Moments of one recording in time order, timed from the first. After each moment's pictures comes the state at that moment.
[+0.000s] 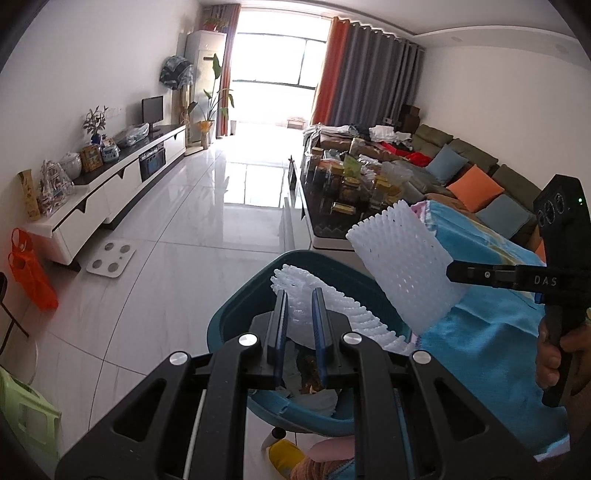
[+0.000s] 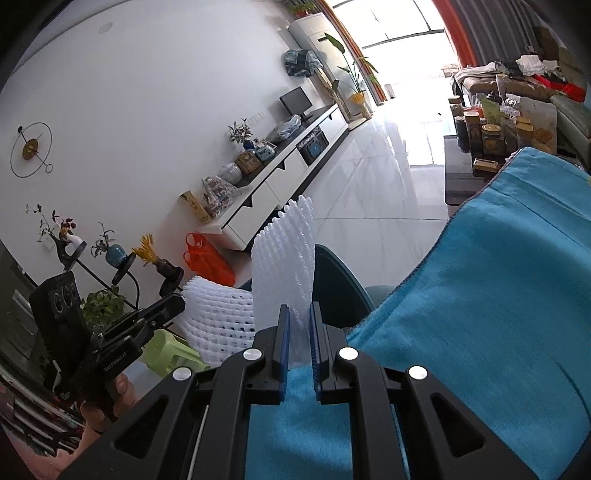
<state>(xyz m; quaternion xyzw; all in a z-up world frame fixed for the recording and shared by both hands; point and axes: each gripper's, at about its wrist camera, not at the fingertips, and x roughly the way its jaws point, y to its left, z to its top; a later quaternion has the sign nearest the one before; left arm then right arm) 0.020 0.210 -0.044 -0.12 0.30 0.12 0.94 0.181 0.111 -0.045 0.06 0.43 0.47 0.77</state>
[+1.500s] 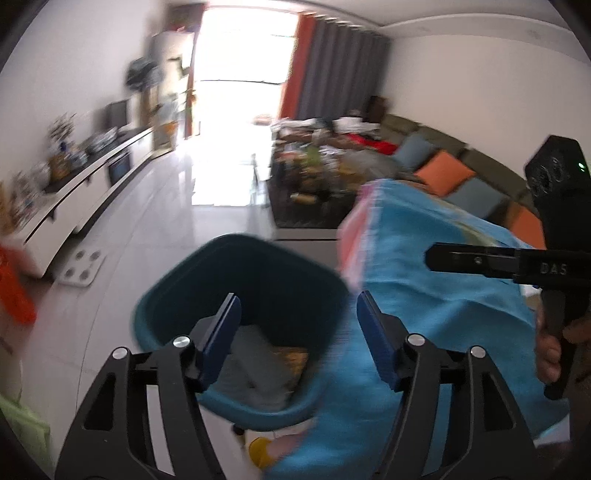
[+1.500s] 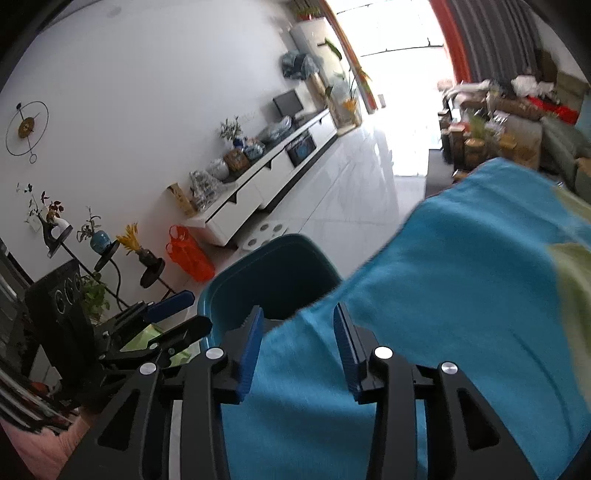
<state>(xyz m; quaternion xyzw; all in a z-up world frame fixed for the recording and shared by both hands) 0.049 0.137 -0.068 -0.09 0.30 0.04 0.95 0.153 0.071 -0.025 0.03 0.41 0.45 0.80</state>
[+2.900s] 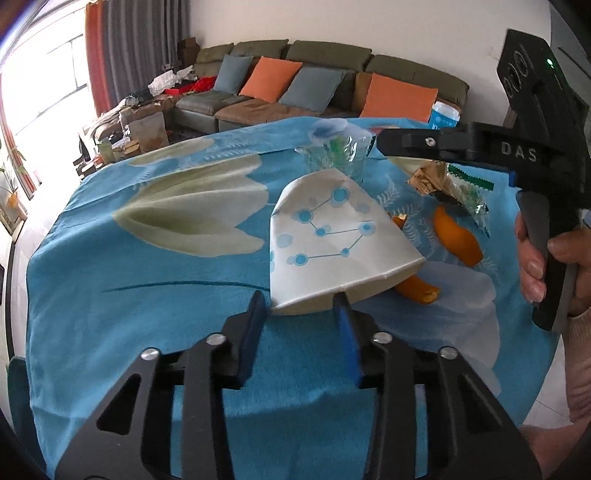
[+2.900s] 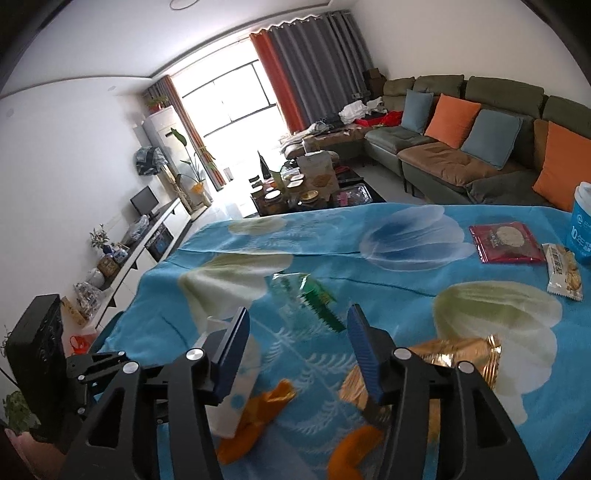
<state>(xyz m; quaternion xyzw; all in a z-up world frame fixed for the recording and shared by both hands) 0.161 -0.156 -0.088 0.09 0.41 -0.25 0.88 0.165 -0.229 -0.036 0.13 0.35 0.17 0.91</state>
